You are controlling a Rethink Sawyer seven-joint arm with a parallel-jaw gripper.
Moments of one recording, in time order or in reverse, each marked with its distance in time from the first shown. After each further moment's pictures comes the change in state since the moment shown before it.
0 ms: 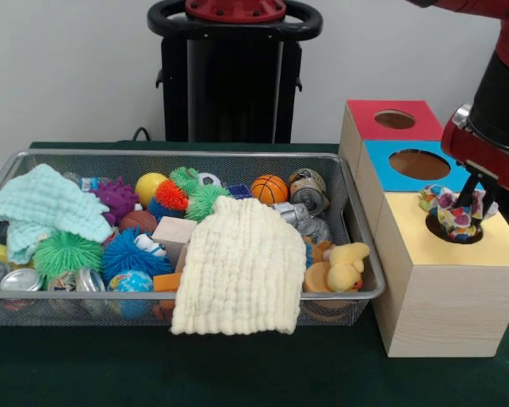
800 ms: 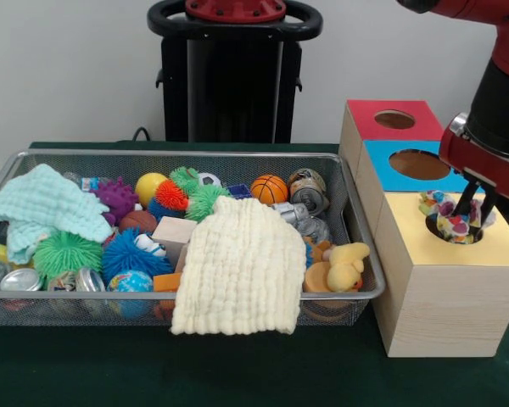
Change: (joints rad) arm 0.006 0.001 0.000 0.019 0.000 -0.061 0.000
